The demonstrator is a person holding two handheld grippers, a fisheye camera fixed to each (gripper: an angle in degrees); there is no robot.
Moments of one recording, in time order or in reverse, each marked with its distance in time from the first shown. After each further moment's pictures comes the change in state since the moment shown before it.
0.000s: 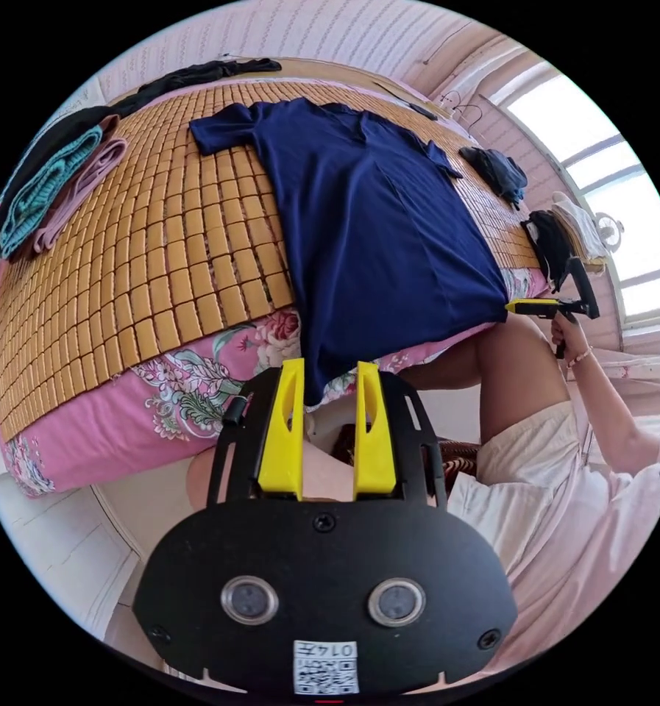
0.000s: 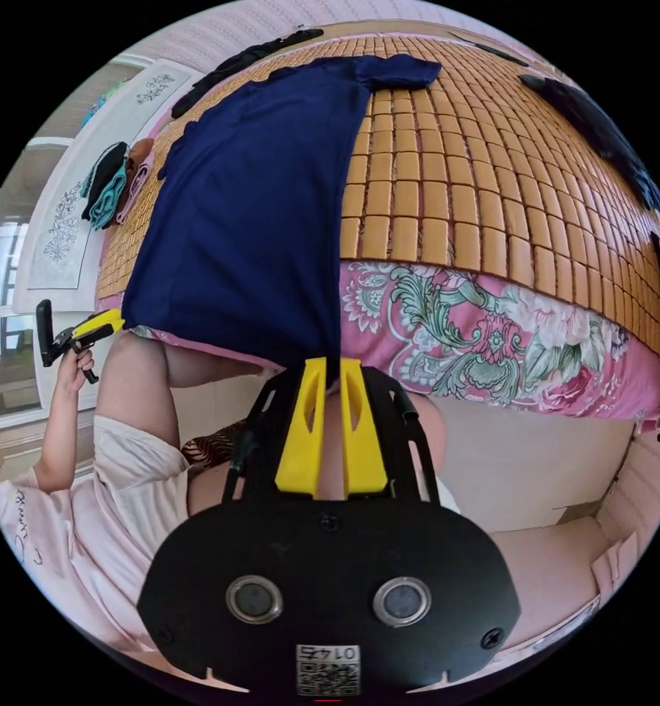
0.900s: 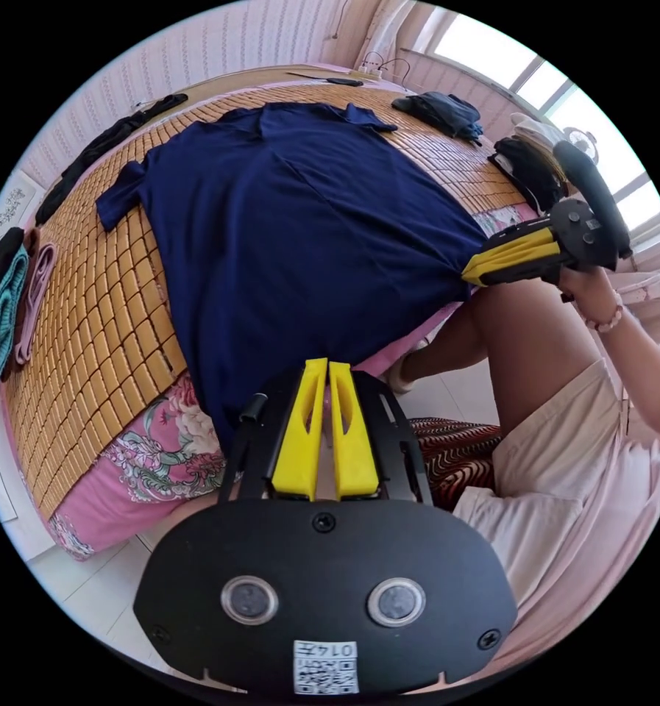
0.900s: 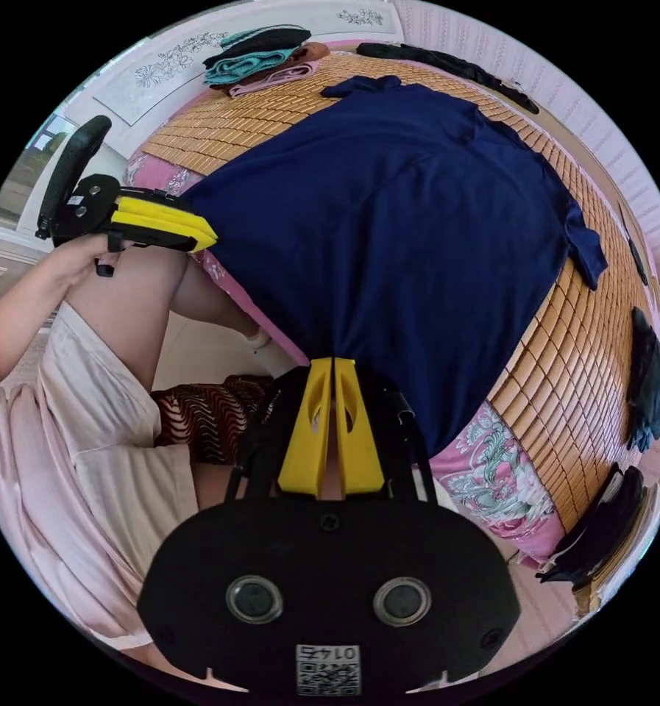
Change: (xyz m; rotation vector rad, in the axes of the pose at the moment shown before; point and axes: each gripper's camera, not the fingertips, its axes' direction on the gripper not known) left arm 0.106 -0.016 0.066 -0.018 -0.112 0.254; right arm -0.220 0.030 -0.036 -0.022 0.221 -0.547
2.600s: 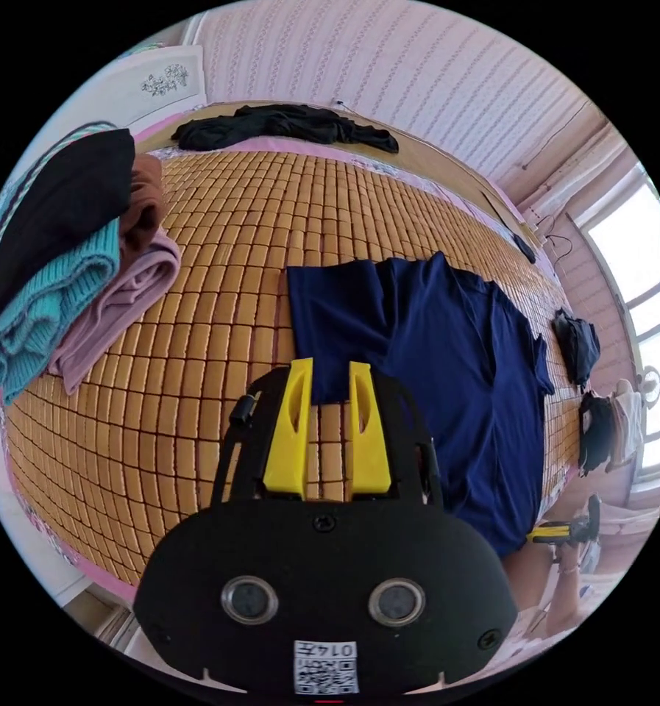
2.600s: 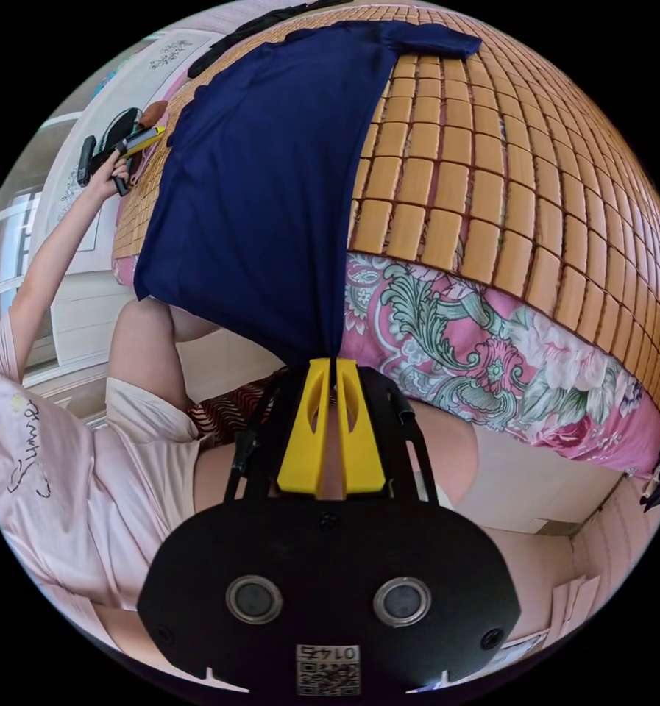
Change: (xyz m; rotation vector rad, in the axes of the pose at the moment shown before) left arm -0.451 -0.159 -0.017 0.231 -0.047 -0.581; right arm 0.208 0.068 -0.055 -0.120 -0.357 0.428
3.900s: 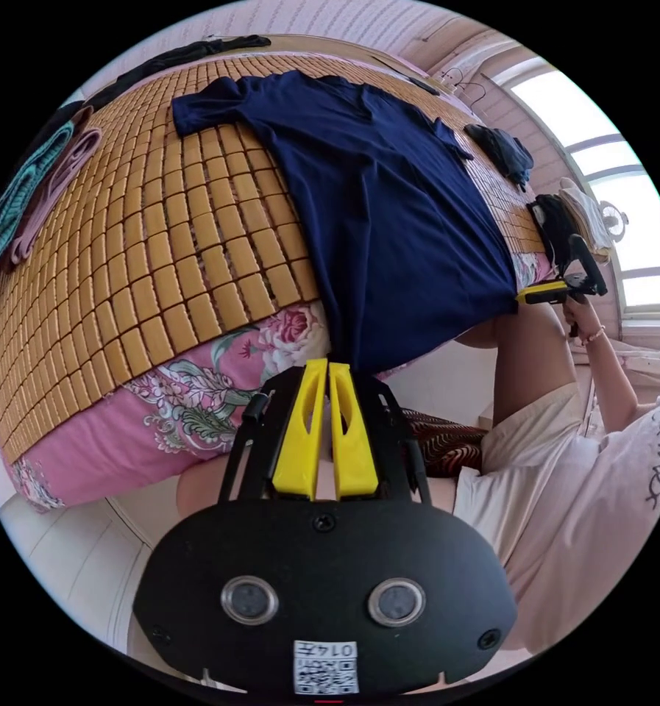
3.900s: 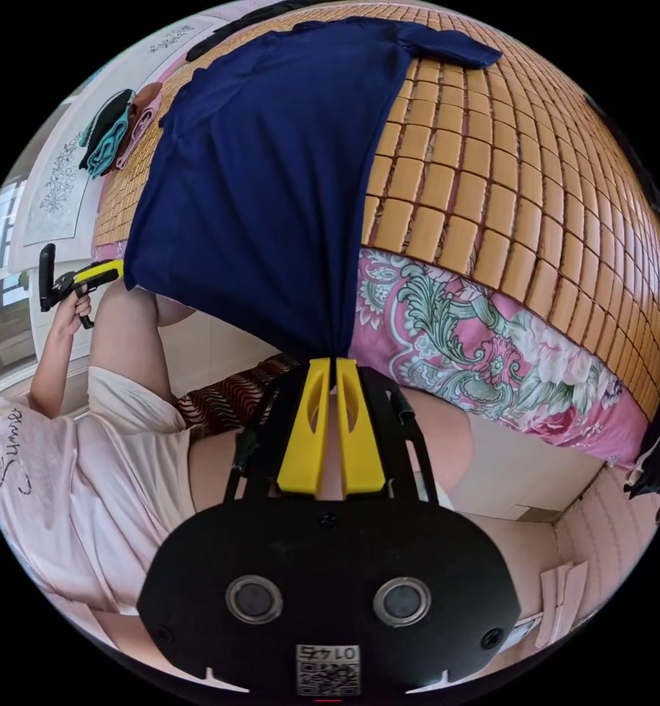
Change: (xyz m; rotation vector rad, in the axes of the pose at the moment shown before) left arm 0.026 0.319 0.063 -0.367 0.117 0.339; right arm -0.022 -0.023 -0.033 -0.030 0.097 -0.005
